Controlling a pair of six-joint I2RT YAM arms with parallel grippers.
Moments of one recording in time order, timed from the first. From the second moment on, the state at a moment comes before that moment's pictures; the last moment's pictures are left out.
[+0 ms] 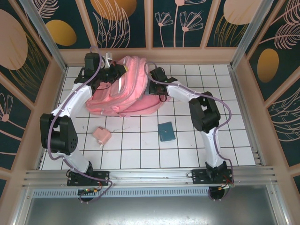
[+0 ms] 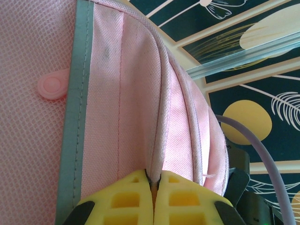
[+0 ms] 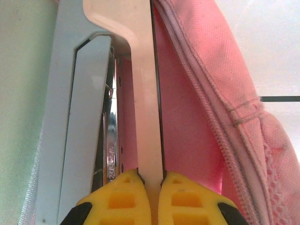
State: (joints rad) left arm -0.18 1.69 1.41 -0.18 0.67 -0.83; right arm 0.58 2.20 1.73 -0.46 0.09 0.51
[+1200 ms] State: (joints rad) left arm -0.18 1.69 1.44 -0.23 0.66 -0.76; right arm 0.61 1.44 0.78 -0.32 -0.04 0.55
